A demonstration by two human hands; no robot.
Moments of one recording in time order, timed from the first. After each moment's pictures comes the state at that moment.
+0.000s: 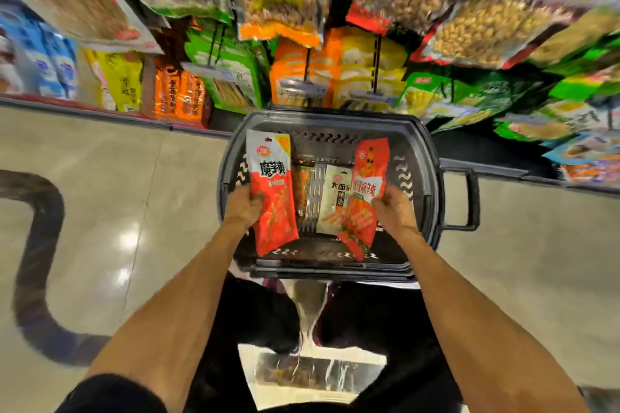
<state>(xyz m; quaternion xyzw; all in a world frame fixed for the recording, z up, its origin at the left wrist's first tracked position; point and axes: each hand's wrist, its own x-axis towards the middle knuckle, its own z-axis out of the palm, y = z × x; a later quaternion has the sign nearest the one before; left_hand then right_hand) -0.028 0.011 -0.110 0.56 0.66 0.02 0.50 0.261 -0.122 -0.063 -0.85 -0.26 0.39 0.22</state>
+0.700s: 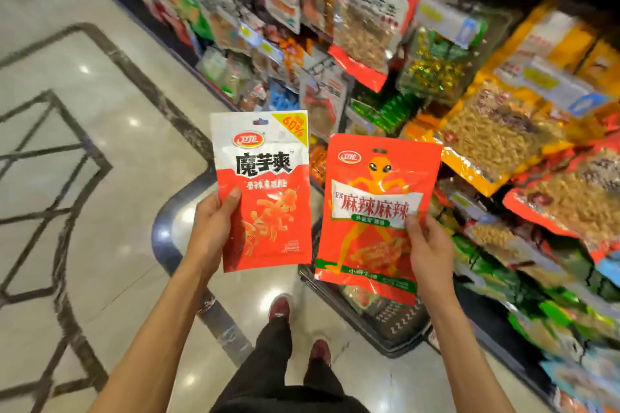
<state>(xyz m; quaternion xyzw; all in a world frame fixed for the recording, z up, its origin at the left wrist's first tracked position) -0.149 -0.123 0.411 0.24 0.67 0.54 0.46 0.158 -0.086 0.379 -0.62 -0.48 0.46 0.42</state>
